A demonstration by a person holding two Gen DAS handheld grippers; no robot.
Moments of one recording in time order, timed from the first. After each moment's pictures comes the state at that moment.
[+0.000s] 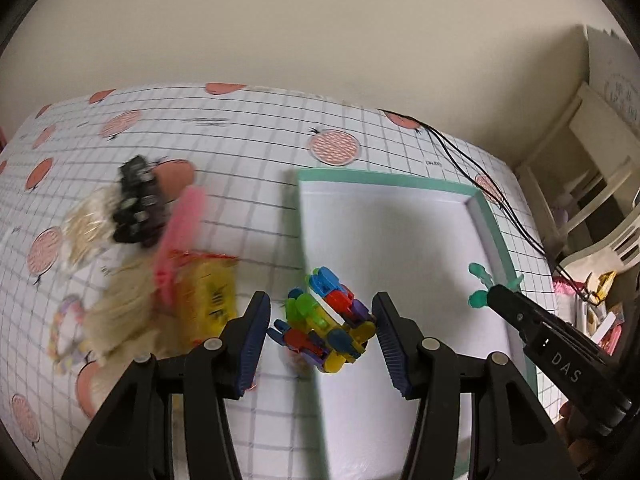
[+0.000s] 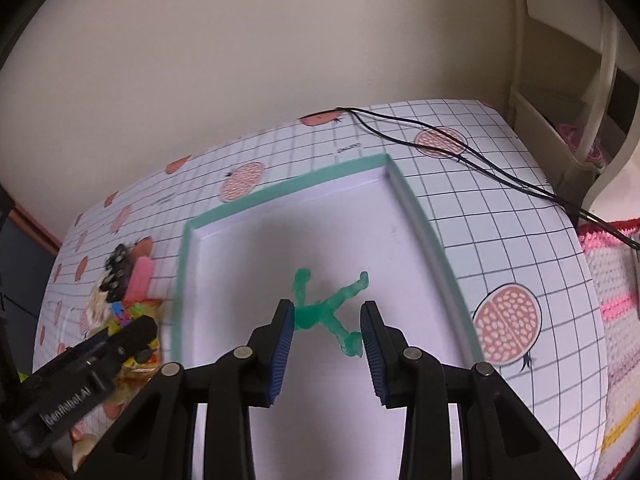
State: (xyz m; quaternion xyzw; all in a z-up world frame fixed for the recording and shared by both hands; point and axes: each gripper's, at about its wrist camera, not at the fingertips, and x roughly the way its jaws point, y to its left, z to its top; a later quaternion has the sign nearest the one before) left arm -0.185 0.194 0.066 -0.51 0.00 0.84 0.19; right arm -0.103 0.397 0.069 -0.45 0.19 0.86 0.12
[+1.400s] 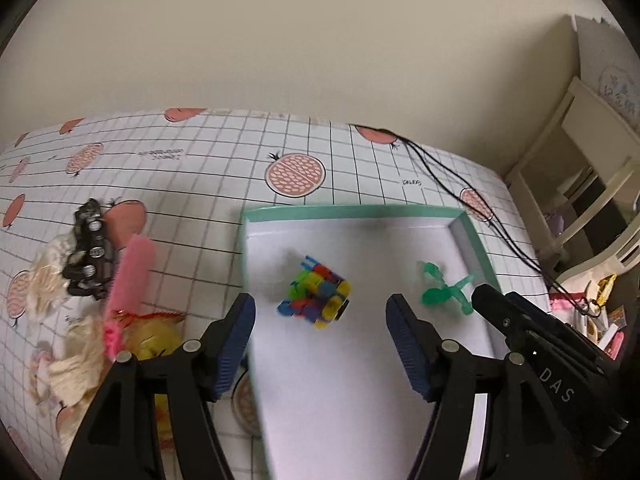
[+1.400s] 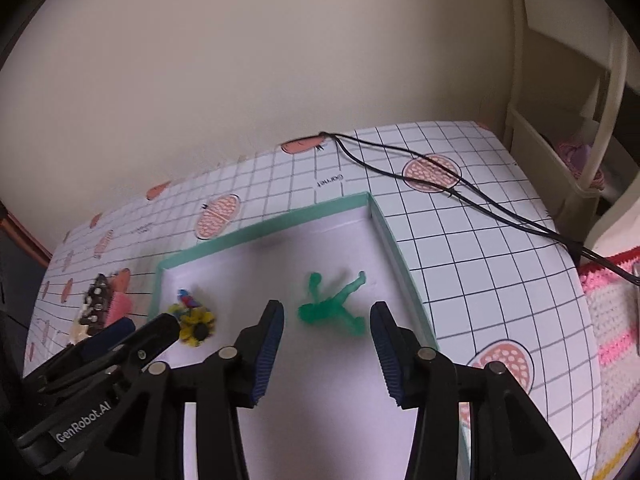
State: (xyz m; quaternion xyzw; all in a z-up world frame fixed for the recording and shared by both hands) left arm -0.209 0.216 0.074 -0.49 0.00 0.85 0.21; right arm -0.117 0.414 0.074 -0.43 0.18 0.88 0.13
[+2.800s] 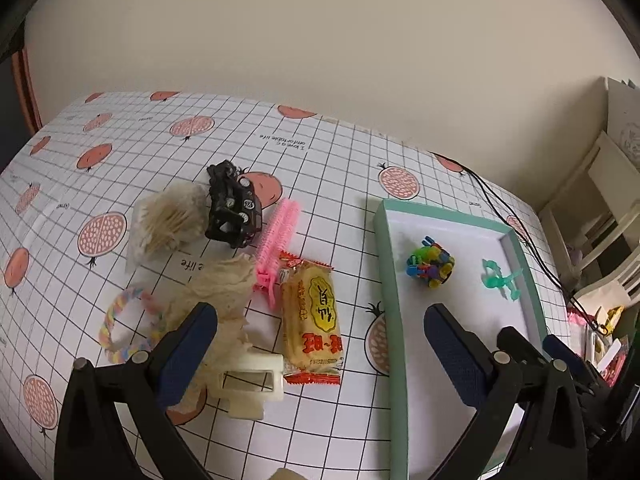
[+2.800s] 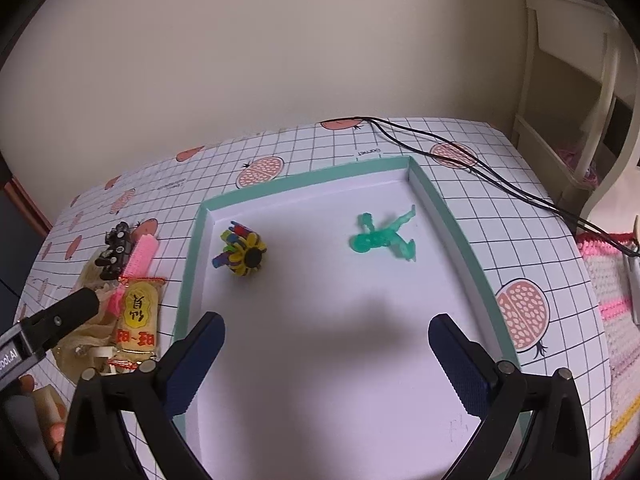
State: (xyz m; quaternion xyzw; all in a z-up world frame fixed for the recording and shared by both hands) left arm -0.179 0.104 0.082 -0.47 -0.04 0.87 0.14; right arm -0.085 0.352 0.065 -0.43 0.14 0.88 0.11
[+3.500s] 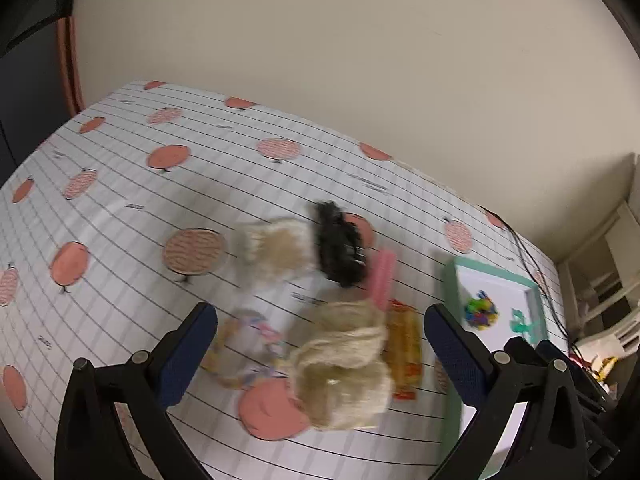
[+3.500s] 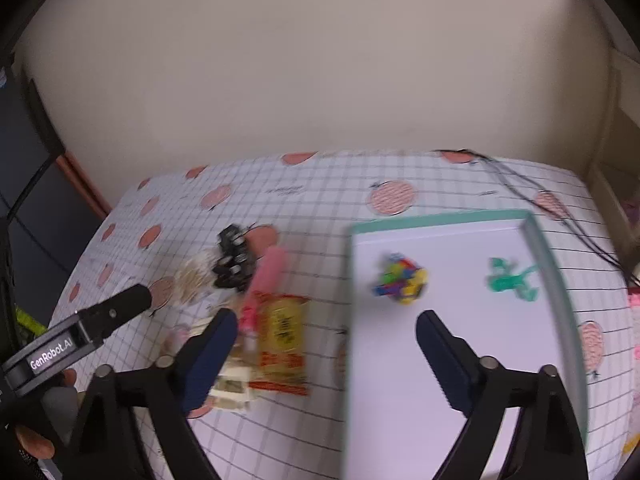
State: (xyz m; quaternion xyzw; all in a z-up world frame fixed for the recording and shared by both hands) left arm -0.194 -0.002 0.103 -0.46 -0.09 0.88 0.07; right arm -0.127 0.244 0.115 -0.43 0.12 0.89 -0.01
